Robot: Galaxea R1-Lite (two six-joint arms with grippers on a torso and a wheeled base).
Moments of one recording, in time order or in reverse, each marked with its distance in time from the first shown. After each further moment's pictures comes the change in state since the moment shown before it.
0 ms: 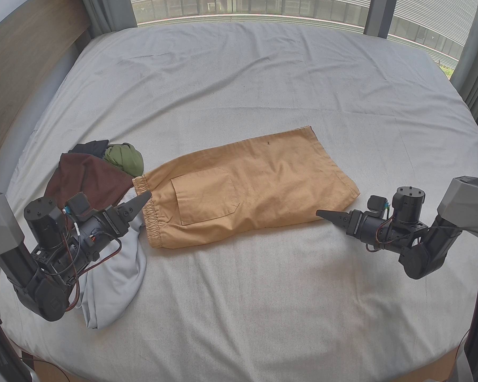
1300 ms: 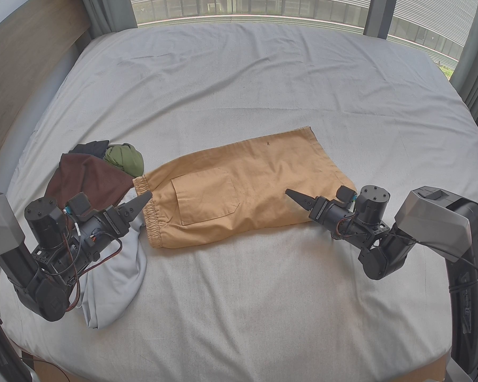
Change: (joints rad) left arm -0.003 0.002 -0.001 0.000 0.000 -0.001; right arm 0.134 0.236 -0.306 -0.144 -0.214 0.115
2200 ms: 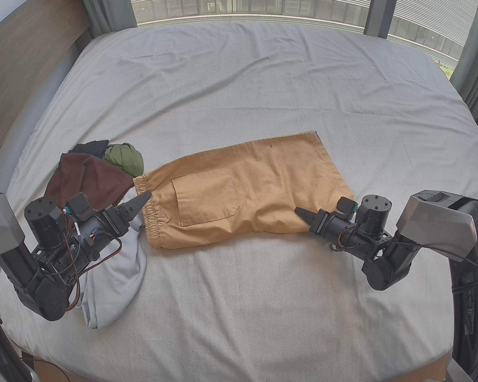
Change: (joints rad) left arm 0.003 0.001 -0.002 0.000 0.000 -0.006; right arm 0.021 -0.039 0.126 -0.043 -0.005 -0.028
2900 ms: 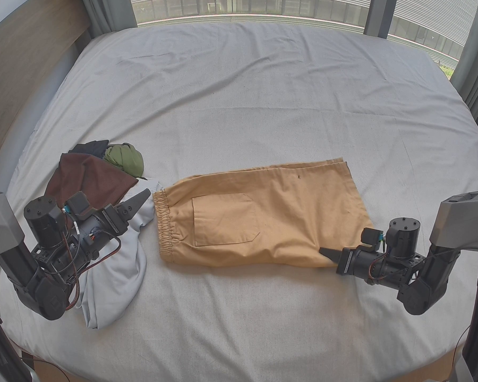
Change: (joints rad) left arm 0.006 0.000 -0.005 0.000 0.000 0.000; right arm -0.024 -0.216 0.475 0.010 0.000 -0.214
